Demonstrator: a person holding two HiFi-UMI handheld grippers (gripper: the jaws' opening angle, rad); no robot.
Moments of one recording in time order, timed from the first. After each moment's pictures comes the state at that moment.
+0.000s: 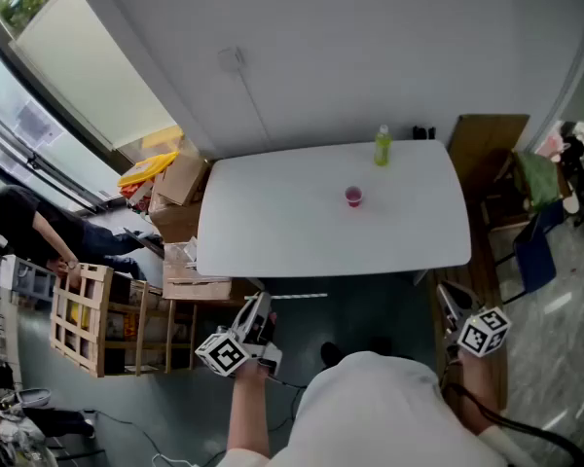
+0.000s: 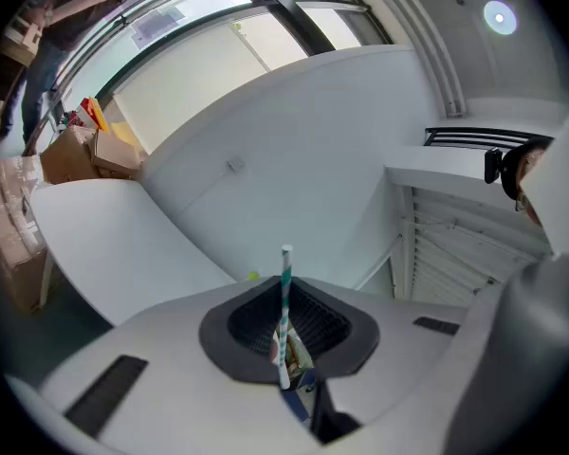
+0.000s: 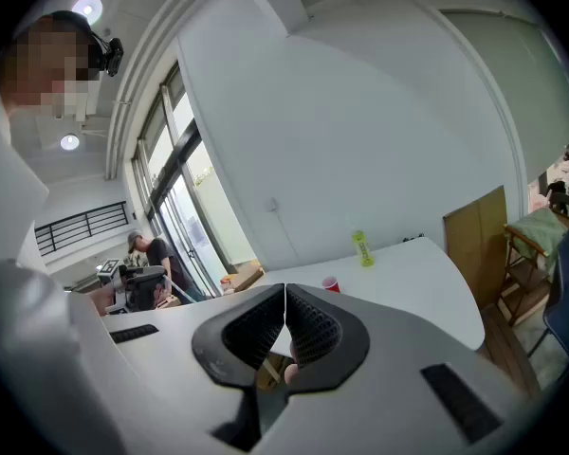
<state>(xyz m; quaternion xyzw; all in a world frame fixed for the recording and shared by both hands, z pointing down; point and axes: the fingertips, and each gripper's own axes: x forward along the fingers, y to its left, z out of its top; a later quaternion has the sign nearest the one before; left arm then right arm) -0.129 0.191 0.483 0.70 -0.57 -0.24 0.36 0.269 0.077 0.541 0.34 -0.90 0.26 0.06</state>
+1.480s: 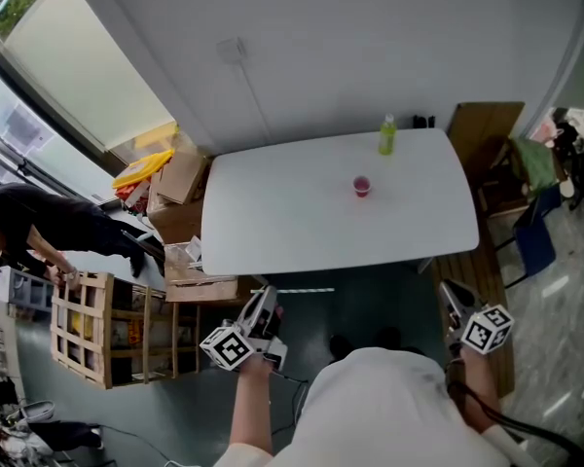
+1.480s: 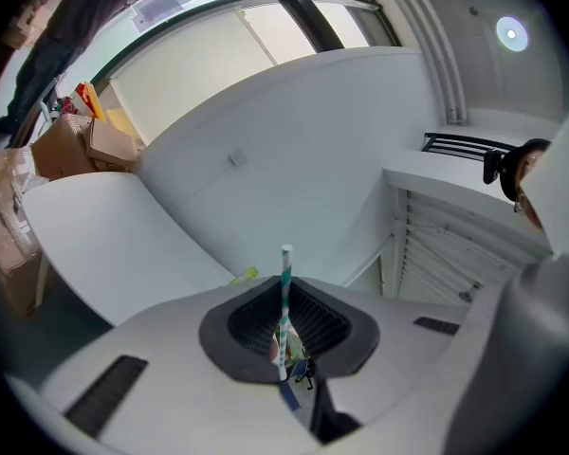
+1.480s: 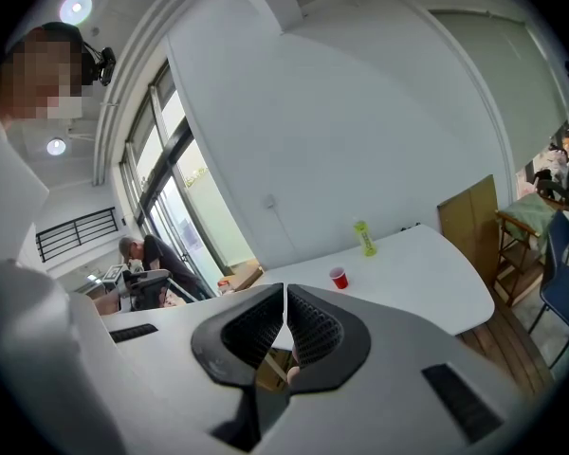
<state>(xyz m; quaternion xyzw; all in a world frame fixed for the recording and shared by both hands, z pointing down) -0.172 0.193 0.502 0.71 -0.53 -0.24 0.39 0.226 0.110 0.548 0.37 -0.89 0.28 0.06</state>
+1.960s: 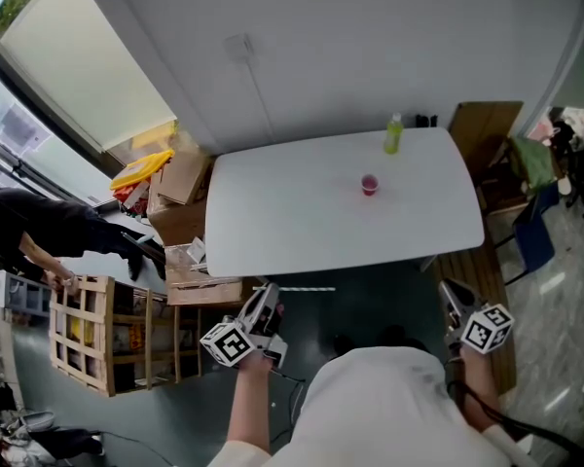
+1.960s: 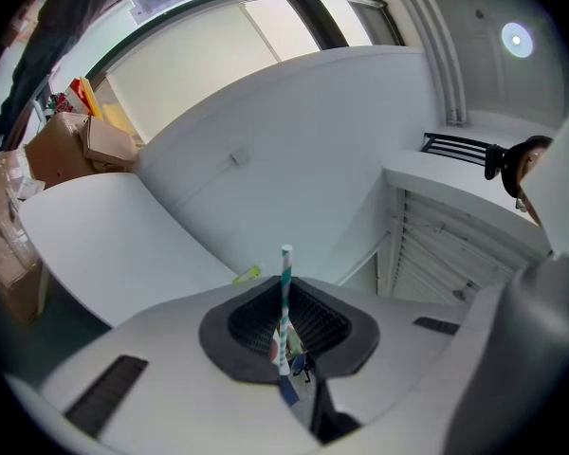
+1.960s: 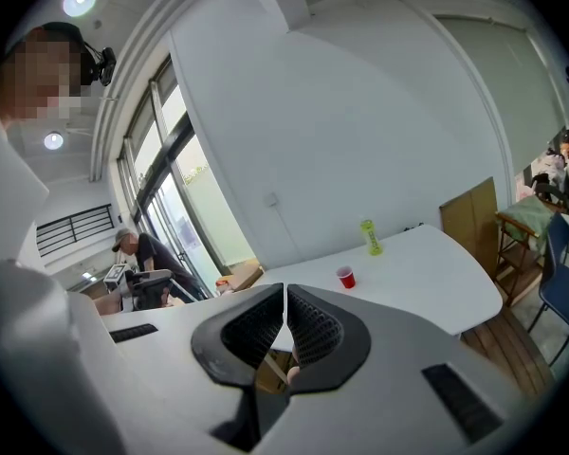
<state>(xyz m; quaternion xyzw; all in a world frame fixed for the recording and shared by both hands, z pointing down) -0.210 0.191 0.509 0.73 -0.51 -0.23 0.39 0.184 0.122 0.546 0.38 -0.88 0.27 0.06</state>
